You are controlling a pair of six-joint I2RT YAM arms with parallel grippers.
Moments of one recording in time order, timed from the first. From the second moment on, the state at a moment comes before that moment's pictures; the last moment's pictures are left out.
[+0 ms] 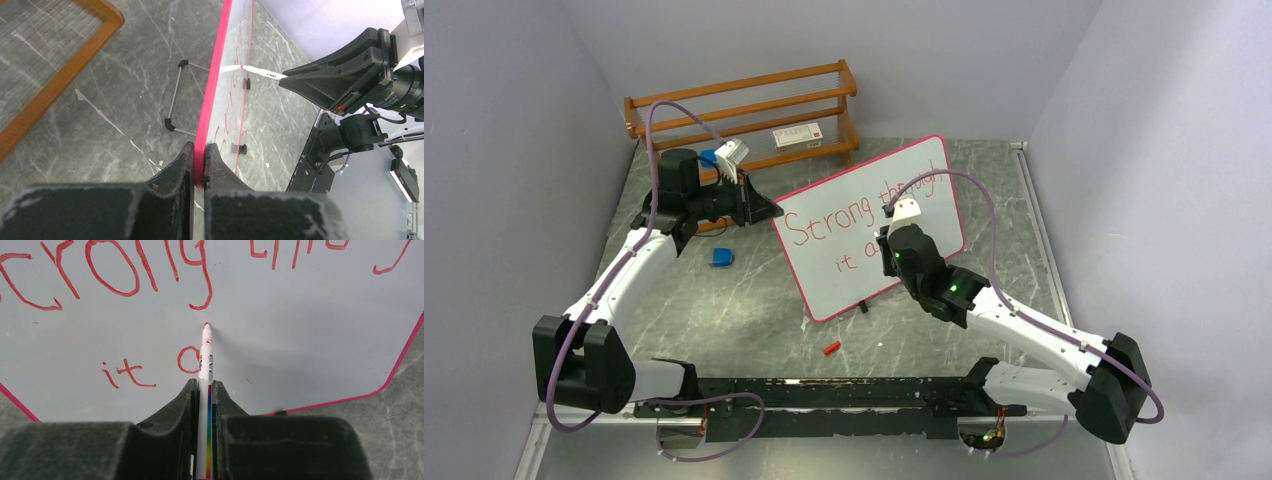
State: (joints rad) left arm -0.18 1.30 1.01 -0.17 0.86 -0.19; right arm 0.85 1.08 0.77 -0.19 0.49 0.22
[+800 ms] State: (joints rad) left arm -0.18 1.31 1.01 -0.17 0.86 -0.19; right arm 0.84 1.07 0.74 -0.24 0.47 0.27
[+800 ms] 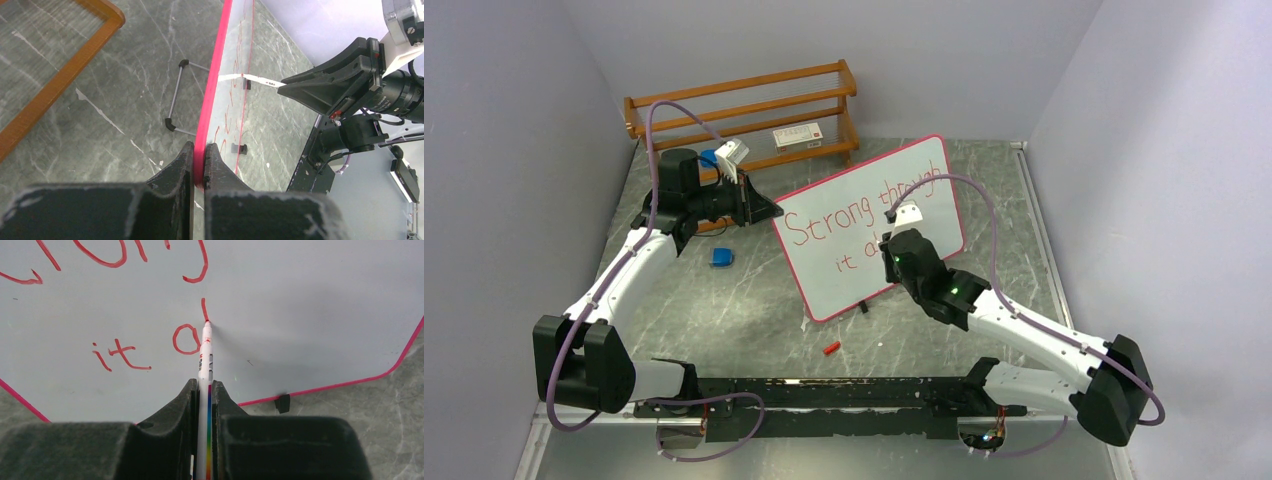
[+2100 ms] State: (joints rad) left arm -0.18 1.31 1.01 -0.17 0.86 -0.19; right arm 0.84 1.04 0.71 -0.26 0.49 0.27
